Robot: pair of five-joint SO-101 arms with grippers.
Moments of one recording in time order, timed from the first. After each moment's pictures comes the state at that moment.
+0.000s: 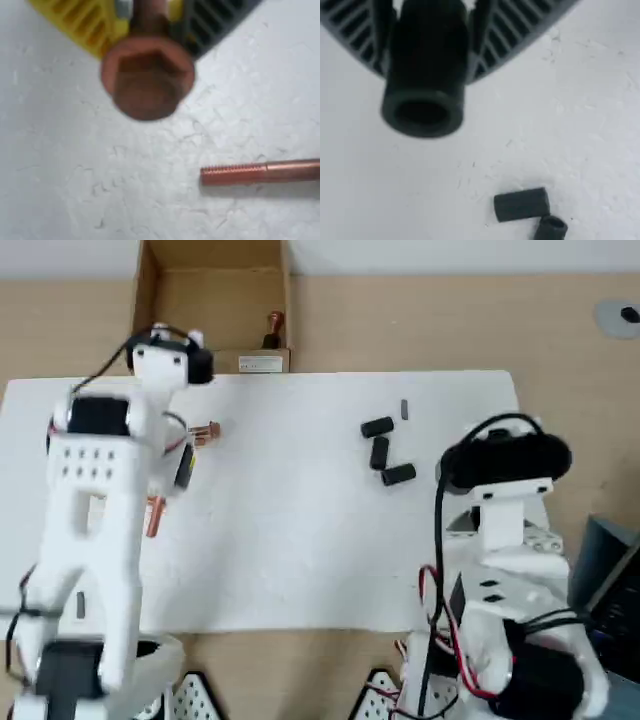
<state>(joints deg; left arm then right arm) -0.3 -22.1 13.8 91.7 -21.1 10.0 -75.2 32.1 94.5 7.3</state>
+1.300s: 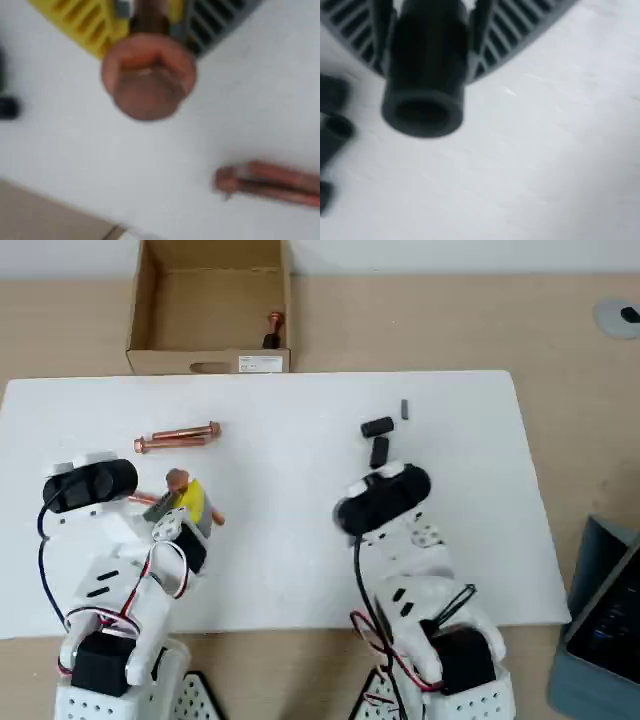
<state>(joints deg) 8.7 -103.8 77.5 54.5 20.5 -22.7 -103.5 80.2 65.5 -1.1</state>
